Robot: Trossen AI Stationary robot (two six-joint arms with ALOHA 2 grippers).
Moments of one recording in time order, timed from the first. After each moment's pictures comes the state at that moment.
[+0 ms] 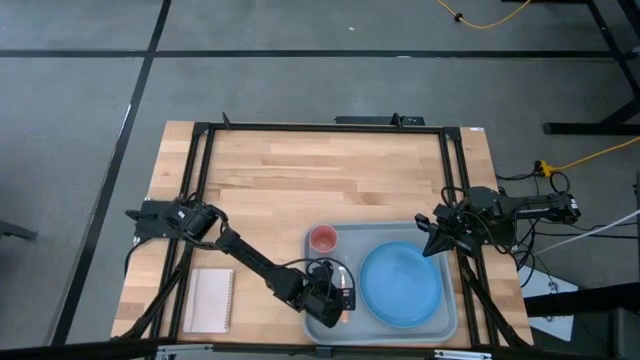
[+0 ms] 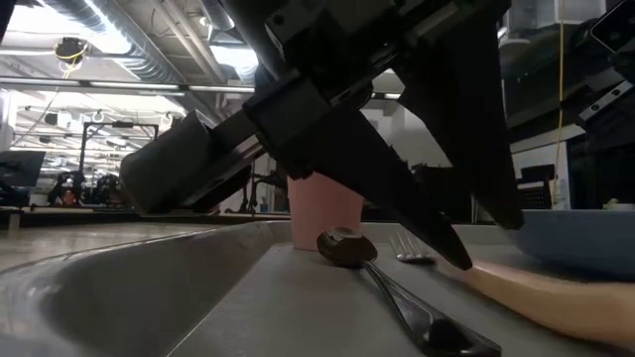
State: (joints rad) left arm -0.52 2.25 1.64 -0.28 -0.32 -2.01; right arm 0.10 0.06 0.01 0.08 -0.68 0.65
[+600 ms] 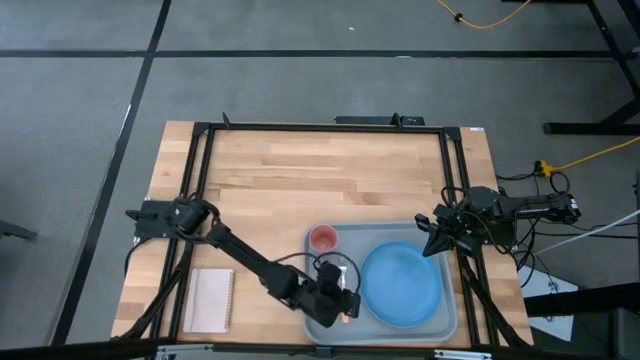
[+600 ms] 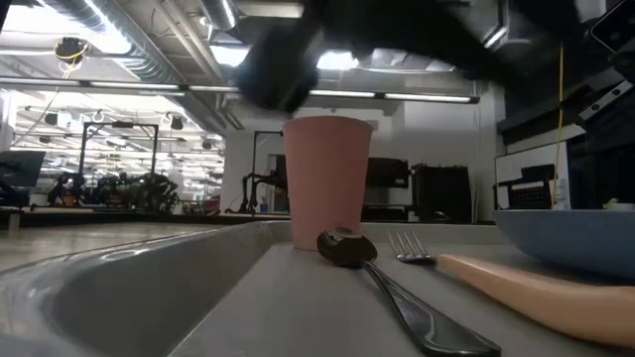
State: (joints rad) left arm -0.53 2.17 1.64 -0.15 -0.45 -1.69; right arm 0.10 0.06 0.01 0.08 -0.69 0.65
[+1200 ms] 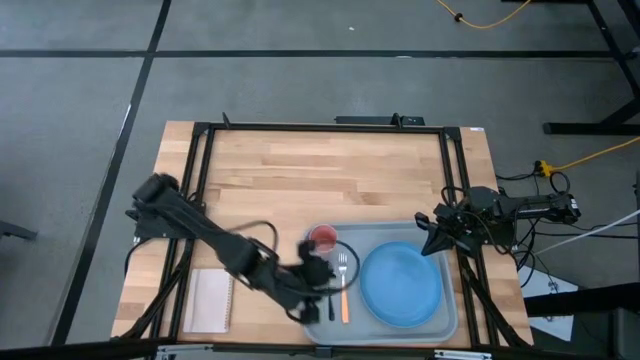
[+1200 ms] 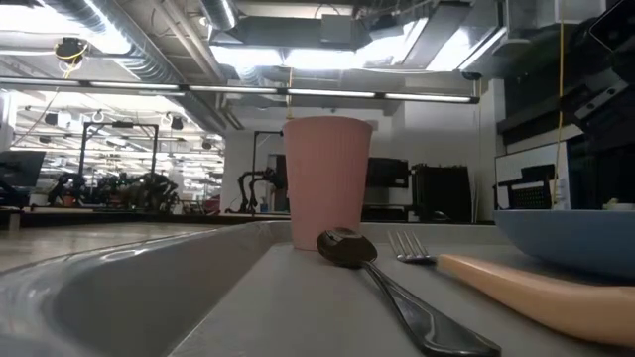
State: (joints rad) left arm -0.55 1.81 1.64 -0.43 -0.48 -0.48; right arm 0.10 0.06 0.01 0.08 -0.66 0.63
